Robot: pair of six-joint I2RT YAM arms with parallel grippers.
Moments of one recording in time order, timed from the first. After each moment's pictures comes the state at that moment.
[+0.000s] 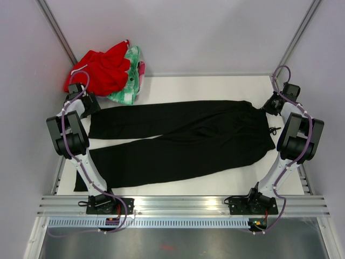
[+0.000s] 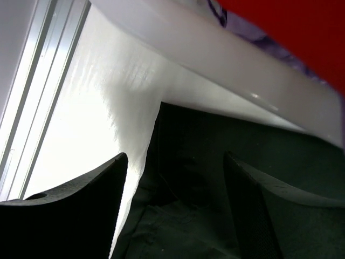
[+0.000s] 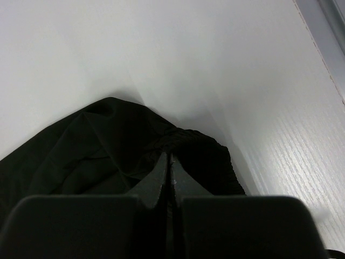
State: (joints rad) left arm 0.34 2.05 1.47 -0.32 -0.01 -0.13; right arm -0.37 1.95 1.32 -0.18 -0.21 0.34
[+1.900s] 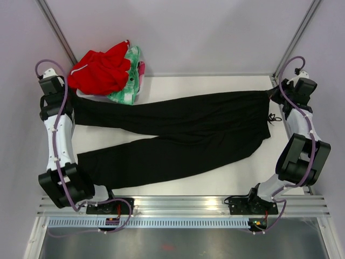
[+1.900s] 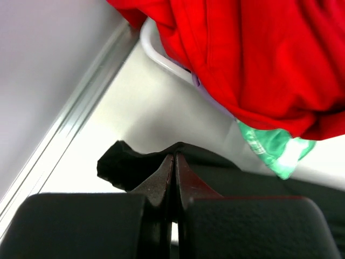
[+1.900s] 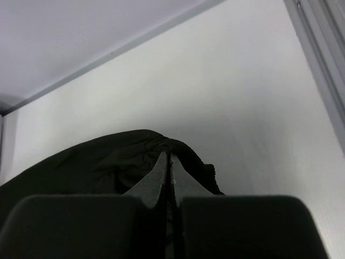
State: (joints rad) left arm 0.38 1.40 1.32 -0.45 0.03 -0.26; right arm -0.40 1.64 1.20 -0.01 -0.41 0.31
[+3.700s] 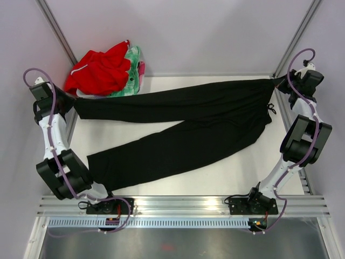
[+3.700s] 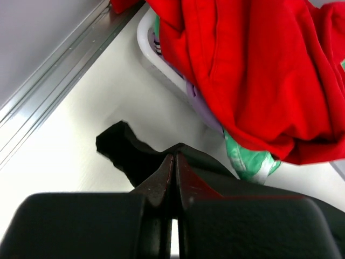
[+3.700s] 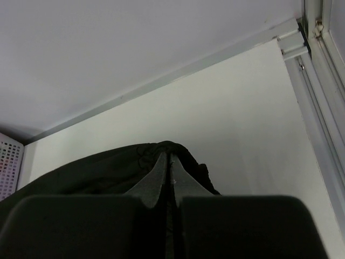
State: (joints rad) left arm 0.52 1.48 1.30 -0.34 0.24 -0.47; right arm -0.47 1.92 1.46 0.12 -0.54 0.39
